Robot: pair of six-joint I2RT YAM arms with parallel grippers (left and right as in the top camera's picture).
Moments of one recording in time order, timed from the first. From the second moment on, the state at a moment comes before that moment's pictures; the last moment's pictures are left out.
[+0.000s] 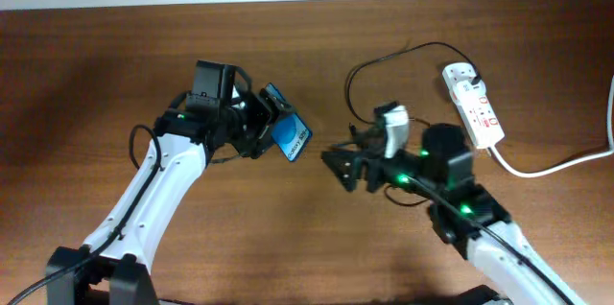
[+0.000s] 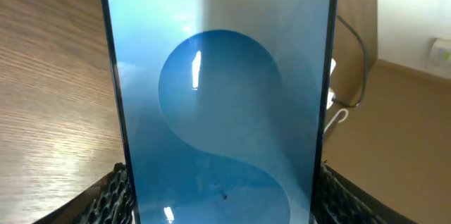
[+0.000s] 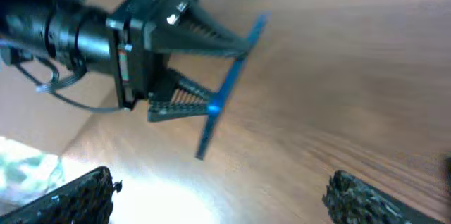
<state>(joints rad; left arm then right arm) -0.25 1.57 1.16 -0.57 0.52 -1.10 0.38 1.12 0.61 0.09 -0.58 0.40</state>
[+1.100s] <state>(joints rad) -0.31 1.56 1.16 -0.40 0.56 -1.25 0.58 1.51 0.61 0.75 -0.15 0.57</state>
